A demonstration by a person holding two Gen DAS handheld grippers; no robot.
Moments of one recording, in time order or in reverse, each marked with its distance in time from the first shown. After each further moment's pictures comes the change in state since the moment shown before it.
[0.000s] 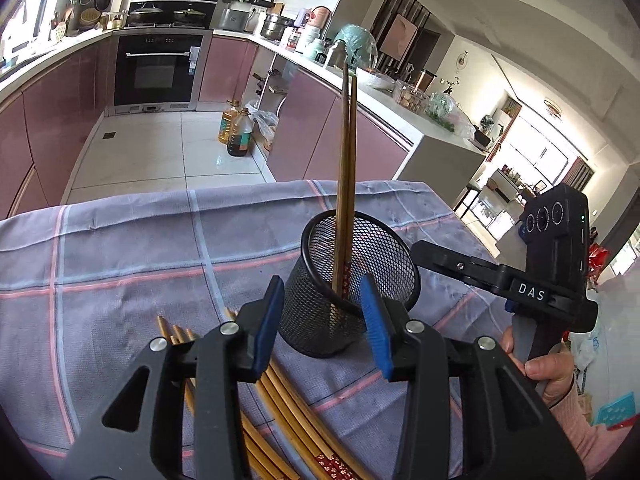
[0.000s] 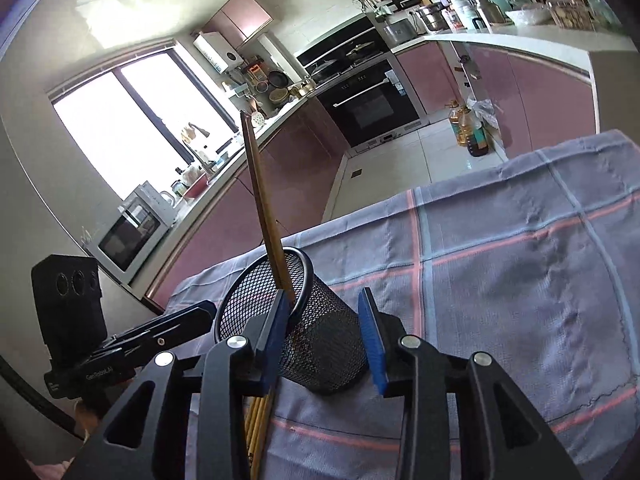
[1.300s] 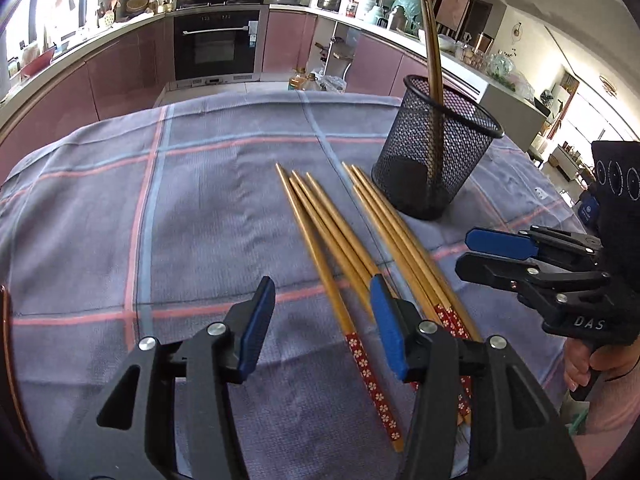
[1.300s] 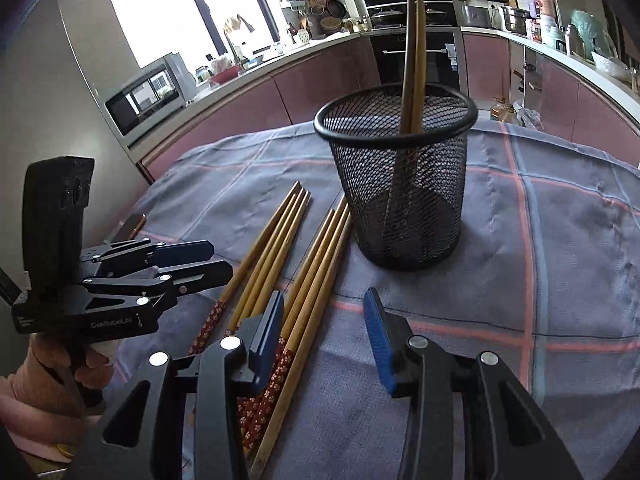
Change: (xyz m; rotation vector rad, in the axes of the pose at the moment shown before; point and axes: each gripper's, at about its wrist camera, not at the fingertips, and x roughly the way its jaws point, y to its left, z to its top) left arm -0.033 0.043 -0.110 -0.011 0.105 0.262; right arm 0.043 0.089 -0.102 -0.358 0.274 -0.119
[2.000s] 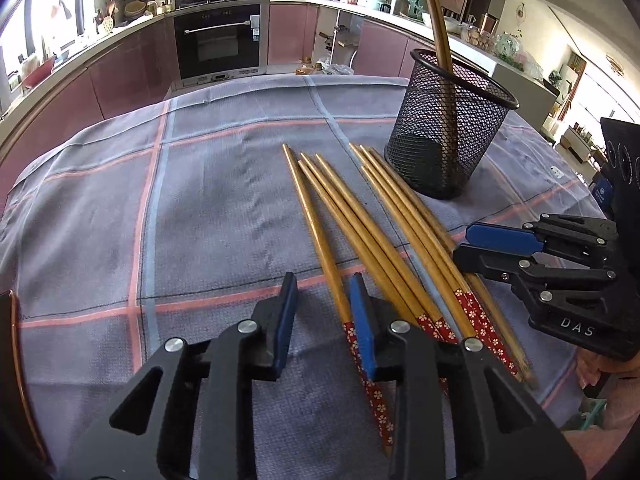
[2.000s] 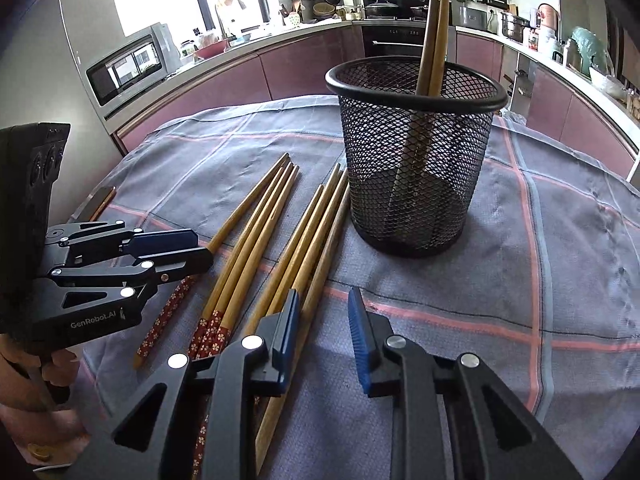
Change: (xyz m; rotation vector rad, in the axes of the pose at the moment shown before) left arm 0.010 -0.005 -0.005 0.047 0.033 0.070; right arm 0.017 0.017 -0.003 -0.058 0.043 -0.118
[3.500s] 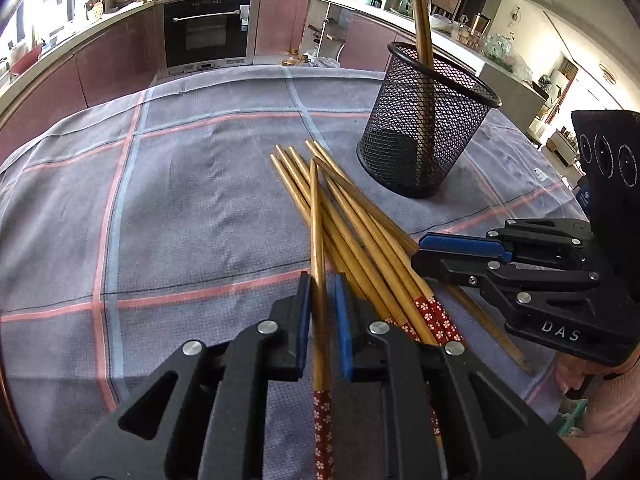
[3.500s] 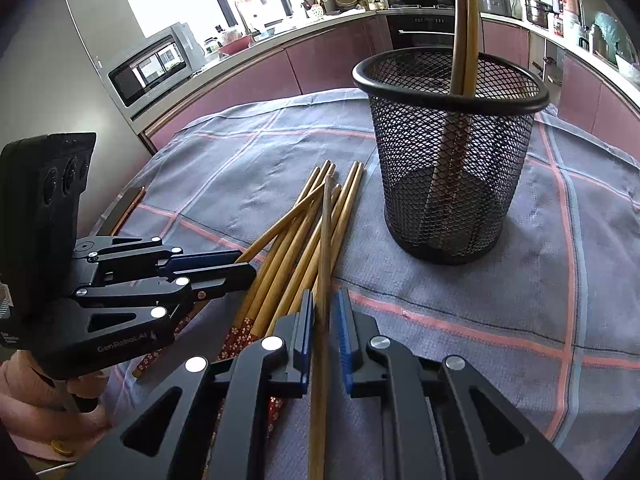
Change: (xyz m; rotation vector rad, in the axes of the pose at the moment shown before) left arm 0.006 -0.009 0.003 -0.032 0.032 -0.084; right arm 0.004 -0.004 0.009 0.009 0.026 0.149
